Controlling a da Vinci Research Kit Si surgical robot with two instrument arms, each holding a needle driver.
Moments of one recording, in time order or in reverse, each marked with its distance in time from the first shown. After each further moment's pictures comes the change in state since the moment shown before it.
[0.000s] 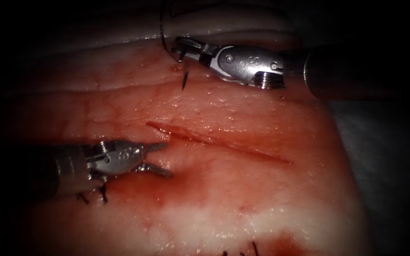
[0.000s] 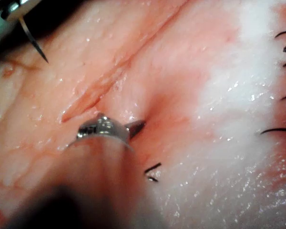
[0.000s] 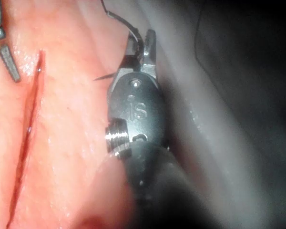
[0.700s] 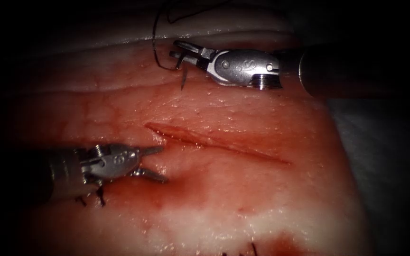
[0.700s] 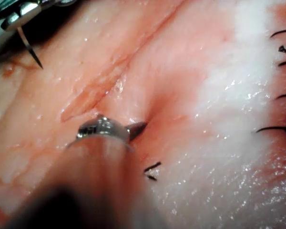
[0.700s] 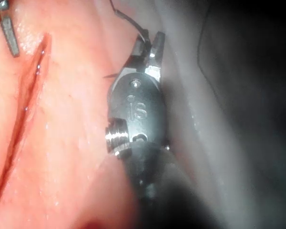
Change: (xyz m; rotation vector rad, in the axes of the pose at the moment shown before) right arm -0.002 -0.001 0.000 0.002 0.002 -0.092; left arm 0.001 0.001 -0.001 -0.010 0.002 -0.006
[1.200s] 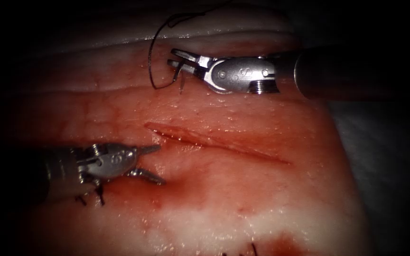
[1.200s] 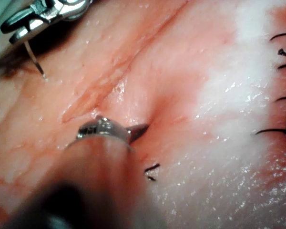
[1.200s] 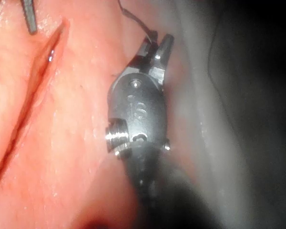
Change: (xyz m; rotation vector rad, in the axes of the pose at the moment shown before) right arm -0.002 -0.002 0.000 0.019 0.010 -0.056; left arm 0.001 0.000 -0.001 -0.011 0.001 -0.006
